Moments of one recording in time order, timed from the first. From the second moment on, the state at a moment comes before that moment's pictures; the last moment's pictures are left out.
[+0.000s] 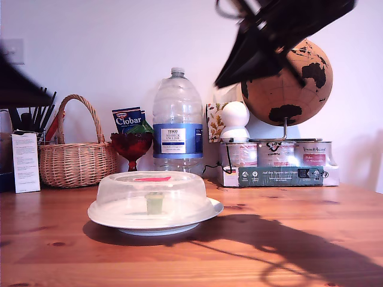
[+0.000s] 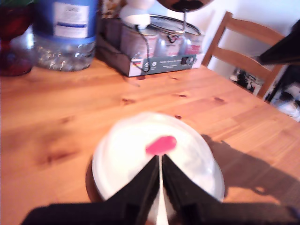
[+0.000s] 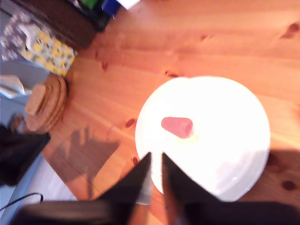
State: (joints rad) left arm -0.18 0.99 0.37 0.34 0.54 -0.09; right arm 0.43 1.54 1.19 -0.37 -0.54 0.34
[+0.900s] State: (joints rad) left arm -0.28 1.55 0.65 0.34 0.52 0.08; right arm 0.51 1.86 1.39 -0.45 -0.54 0.37
